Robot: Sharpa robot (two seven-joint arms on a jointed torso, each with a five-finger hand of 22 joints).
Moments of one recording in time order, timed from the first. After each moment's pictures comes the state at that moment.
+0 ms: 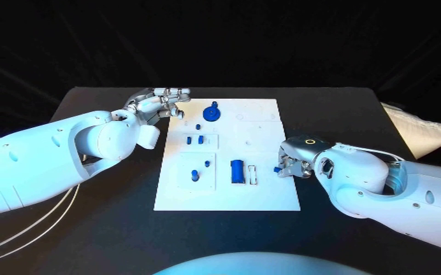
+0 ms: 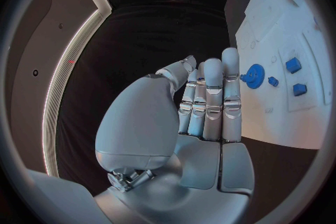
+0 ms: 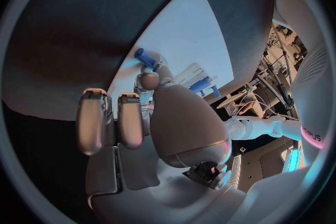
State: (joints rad) left arm 1.19 -0.87 -0.03 1.50 0.07 -0.23 0.21; left_hand 1.38 -0.14 0.45 -0.04 0.08 1.07 0.16 0.10 0.07 1.15 0.09 0.23 0.12 1.21 0.01 0.98 0.54 0.16 1.22 0.10 0.52 0.98; right arm 1.01 -1.05 -0.02 1.89 -1.80 -0.05 -0.57; right_hand 1.49 0.08 -0.15 0.09 0.08 1.14 0.07 0.14 0.27 1.35 -0.01 0.77 1.05 1.47 -0.07 1.41 1.31 0.08 1.43 0.03 1.41 1.26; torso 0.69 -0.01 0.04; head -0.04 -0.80
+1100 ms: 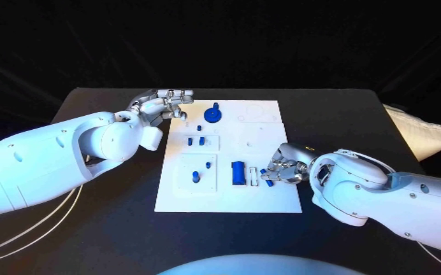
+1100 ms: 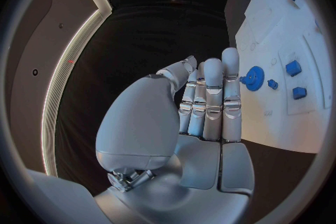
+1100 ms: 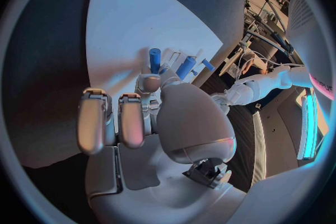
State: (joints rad) left arm 1.19 -0.86 -0.03 1.50 0.07 -0.22 0.21; left_hand 1.39 -0.13 0.44 -0.04 0.08 1.06 0.16 0.10 0.07 1.15 0.09 0.23 0.12 1.21 0.01 0.98 0.54 0.16 1.22 0.10 0.52 0.98; right arm 1.01 -1.03 -0.04 1.90 -1.41 -0.26 -0.58; right_hand 1.32 0.06 0.00 0.21 0.16 1.15 0.07 0.12 0.26 1.37 -0.02 0.80 1.07 1.47 -0.07 1.41 1.31 0.08 1.43 0.03 1.41 1.28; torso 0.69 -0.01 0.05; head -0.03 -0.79
